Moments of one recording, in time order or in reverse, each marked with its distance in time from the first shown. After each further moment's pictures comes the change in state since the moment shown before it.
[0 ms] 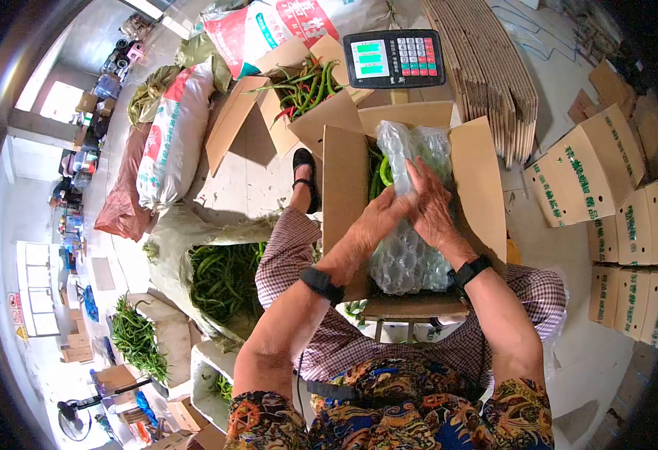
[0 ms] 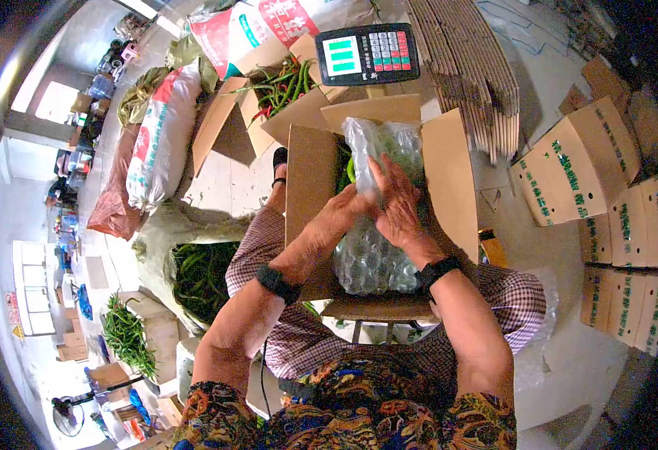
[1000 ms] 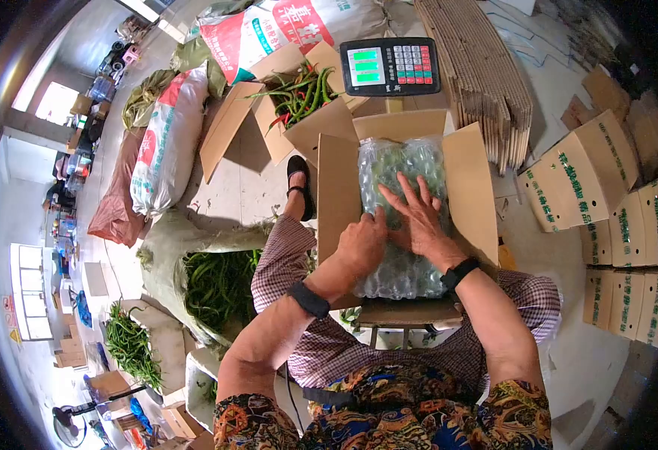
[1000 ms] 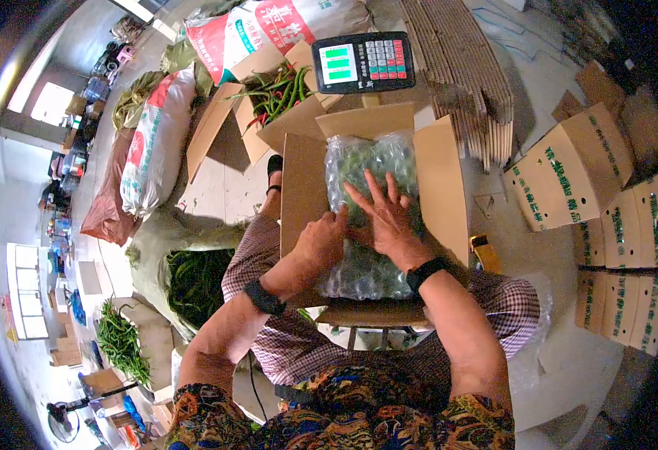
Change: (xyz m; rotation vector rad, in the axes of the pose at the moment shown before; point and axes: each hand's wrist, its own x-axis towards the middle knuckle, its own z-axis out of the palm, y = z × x) left_hand -0.016 0.001 -0.011 1.034 0.030 0.122; right_hand -0.002 -0.011 0.004 -0.285 -0.306 0.068
